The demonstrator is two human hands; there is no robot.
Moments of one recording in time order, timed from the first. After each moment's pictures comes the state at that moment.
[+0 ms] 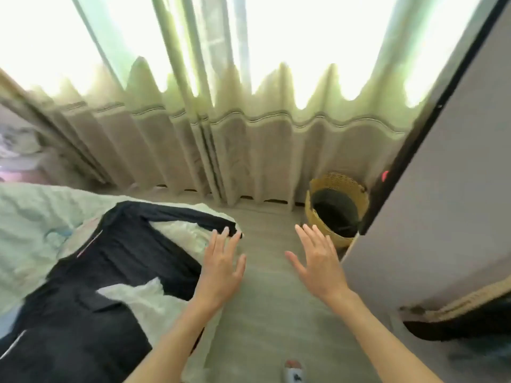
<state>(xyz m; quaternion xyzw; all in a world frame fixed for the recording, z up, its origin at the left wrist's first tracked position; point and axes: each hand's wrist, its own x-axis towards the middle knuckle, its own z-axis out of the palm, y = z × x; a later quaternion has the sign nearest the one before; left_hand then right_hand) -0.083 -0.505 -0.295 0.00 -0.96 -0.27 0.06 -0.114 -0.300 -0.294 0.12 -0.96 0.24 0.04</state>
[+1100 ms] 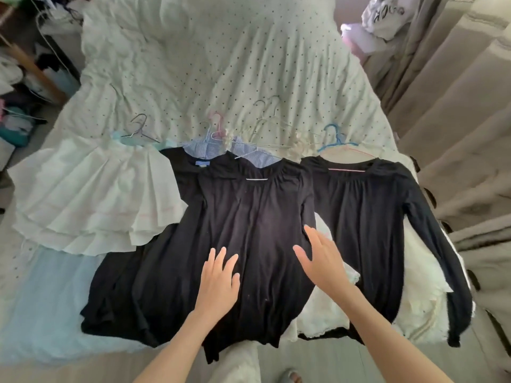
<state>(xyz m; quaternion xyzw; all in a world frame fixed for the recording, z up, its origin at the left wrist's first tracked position) 0.172 -0.769 -0.438 0.61 -0.74 -0.27 0.02 -0.060 -0.771 -0.399 0.61 -0.75 0.10 -0.25</state>
